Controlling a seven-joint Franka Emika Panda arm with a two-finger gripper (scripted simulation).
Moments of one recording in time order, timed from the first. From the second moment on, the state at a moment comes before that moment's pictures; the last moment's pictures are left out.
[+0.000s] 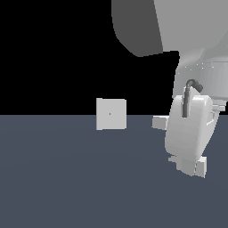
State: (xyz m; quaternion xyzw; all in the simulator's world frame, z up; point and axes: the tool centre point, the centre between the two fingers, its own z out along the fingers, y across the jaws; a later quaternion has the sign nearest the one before) arm -0.097 -0.138 0.012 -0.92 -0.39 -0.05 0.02
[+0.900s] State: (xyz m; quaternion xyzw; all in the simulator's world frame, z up) arm -0.072 -0.090 0.041 -0.95 -0.31 -0.06 0.02
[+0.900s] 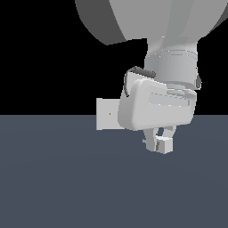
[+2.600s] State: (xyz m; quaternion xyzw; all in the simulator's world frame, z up) arm 0.008 -0.013 0.100 -0.99 -0.14 -0.06 0.01
